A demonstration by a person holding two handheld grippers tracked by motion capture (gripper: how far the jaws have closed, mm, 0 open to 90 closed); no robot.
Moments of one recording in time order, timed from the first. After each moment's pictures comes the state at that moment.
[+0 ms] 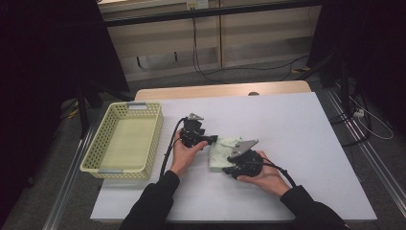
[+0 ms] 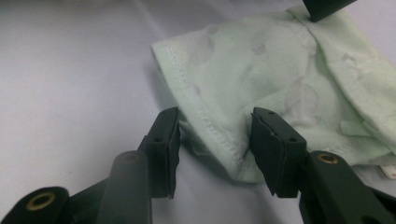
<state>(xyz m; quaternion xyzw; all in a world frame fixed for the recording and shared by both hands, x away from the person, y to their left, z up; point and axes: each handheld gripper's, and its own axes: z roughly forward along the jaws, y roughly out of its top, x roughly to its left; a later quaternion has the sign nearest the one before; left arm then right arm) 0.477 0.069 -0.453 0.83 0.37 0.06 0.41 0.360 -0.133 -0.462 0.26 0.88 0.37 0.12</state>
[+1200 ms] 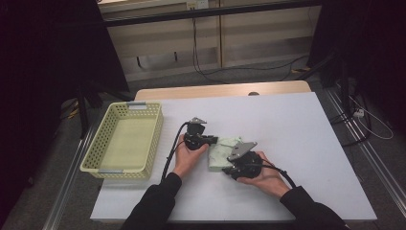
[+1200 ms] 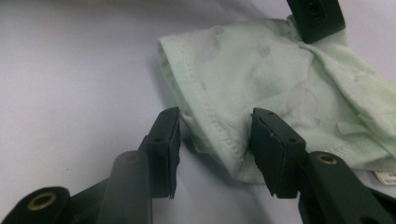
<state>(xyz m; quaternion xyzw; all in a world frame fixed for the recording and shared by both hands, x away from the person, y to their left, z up) 0.467 0.063 -0.459 0.83 0.37 0.03 0.42 0.357 -0.130 -0.461 0.24 0.89 0.36 0.14</state>
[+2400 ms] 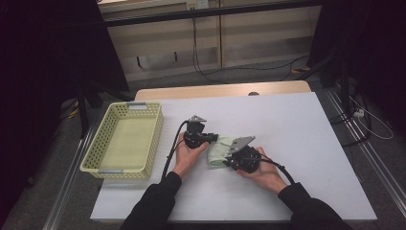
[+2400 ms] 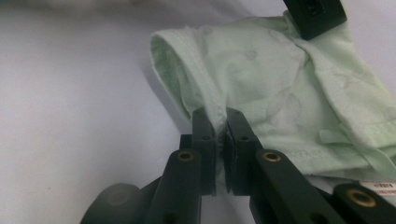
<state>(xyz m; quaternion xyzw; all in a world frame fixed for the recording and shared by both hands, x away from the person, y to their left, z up) 0.470 0.062 -0.456 0.82 0.37 0.04 0.44 0.370 -0.129 -0.456 0.26 0.89 0.36 0.13</state>
